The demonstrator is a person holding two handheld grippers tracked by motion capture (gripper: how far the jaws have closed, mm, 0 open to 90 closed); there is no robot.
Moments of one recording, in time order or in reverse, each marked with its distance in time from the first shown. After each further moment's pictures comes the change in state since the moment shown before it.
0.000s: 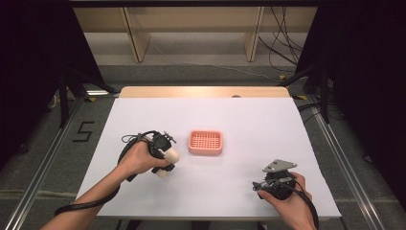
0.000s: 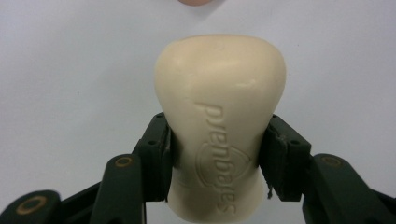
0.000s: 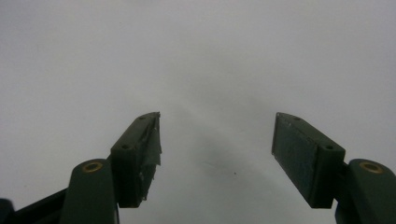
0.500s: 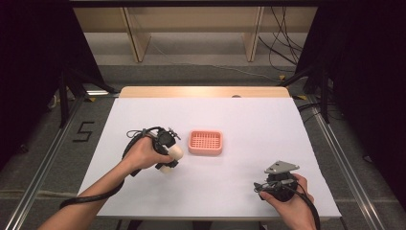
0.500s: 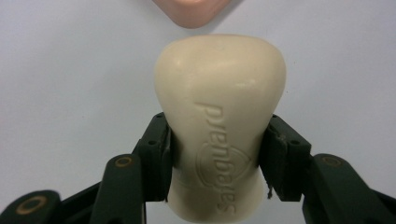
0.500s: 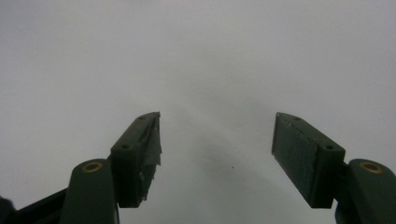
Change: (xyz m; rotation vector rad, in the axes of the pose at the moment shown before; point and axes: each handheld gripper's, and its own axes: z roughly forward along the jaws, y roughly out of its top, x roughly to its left) left arm 0.000 0.015 0.001 -0.001 -0.004 0.030; right arm 0.000 -0.005 -0.003 -0.016 -0.017 -0.009
